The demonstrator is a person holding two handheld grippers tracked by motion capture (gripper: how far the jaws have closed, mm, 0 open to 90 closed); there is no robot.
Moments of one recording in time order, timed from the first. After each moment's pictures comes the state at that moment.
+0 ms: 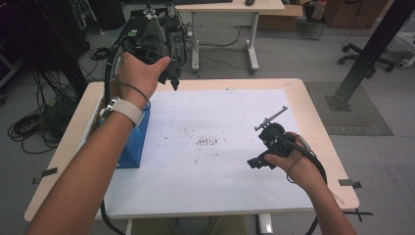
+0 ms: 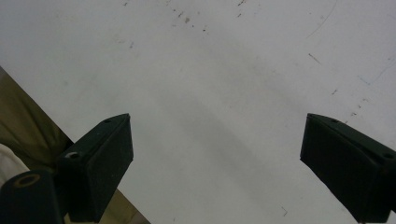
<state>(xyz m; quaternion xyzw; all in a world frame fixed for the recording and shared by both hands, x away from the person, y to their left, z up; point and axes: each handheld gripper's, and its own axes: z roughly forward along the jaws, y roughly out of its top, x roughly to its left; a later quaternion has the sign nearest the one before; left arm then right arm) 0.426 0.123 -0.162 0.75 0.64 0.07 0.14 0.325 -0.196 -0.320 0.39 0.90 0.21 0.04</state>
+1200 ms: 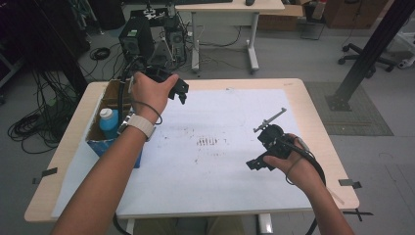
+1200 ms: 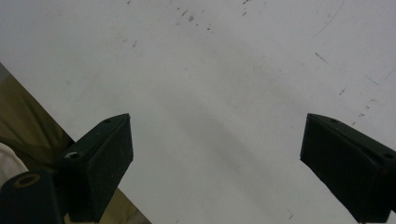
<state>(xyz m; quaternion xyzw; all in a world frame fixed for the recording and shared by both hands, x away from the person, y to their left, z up) 0.427 0.114 -0.210 0.74 0.65 0.05 0.14 0.324 -0.194 -0.324 0.39 0.90 0.21 0.04</state>
